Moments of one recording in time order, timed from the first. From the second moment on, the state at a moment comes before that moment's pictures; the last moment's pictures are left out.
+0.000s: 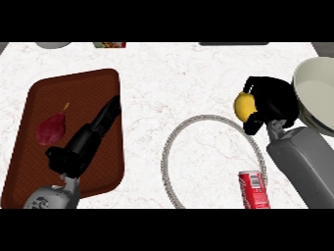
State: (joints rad) left arm -0.11 0.13 -0.18 -1.57 0.03 -0.12 0.06; right arm -0.54 -0.39 0.37 -1.39 0.85 0.14 0.74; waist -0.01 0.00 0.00
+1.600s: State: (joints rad) left arm -0.15 0.11 -0.16 -1.59 0.01 -0.15 0.09; right arm -0.62 -0.60 -0.15 -0.94 0.84 -0.10 0.38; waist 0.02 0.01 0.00
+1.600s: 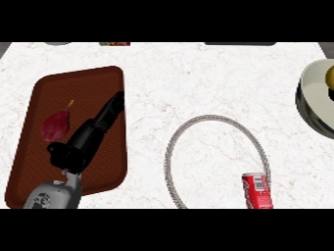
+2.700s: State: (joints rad) left arm -0.11 0.10 -0.15 -1.61 -0.01 -0.16 0.08; right arm -0.72 -0.72 -0.55 -0.60 0.48 -0.22 -0.01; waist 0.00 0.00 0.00
